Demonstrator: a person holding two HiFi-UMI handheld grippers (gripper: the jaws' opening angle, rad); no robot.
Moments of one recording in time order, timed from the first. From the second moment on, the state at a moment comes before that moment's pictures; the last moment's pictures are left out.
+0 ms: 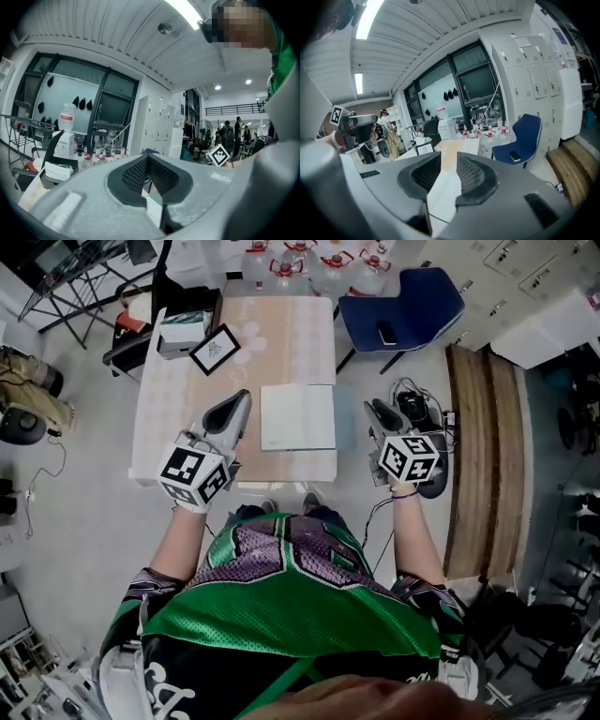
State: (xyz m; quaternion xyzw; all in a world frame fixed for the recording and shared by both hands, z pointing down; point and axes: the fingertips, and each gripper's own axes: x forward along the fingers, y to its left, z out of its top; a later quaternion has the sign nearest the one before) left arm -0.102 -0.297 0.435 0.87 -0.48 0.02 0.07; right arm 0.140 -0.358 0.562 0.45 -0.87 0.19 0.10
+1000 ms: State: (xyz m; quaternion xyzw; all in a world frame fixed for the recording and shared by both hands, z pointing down) left arm -0.070 -0.267 0.494 0.85 -0.51 0.07 0.14; right arm 0.182 -0.354 0.830 0.39 -0.78 0.46 0.15
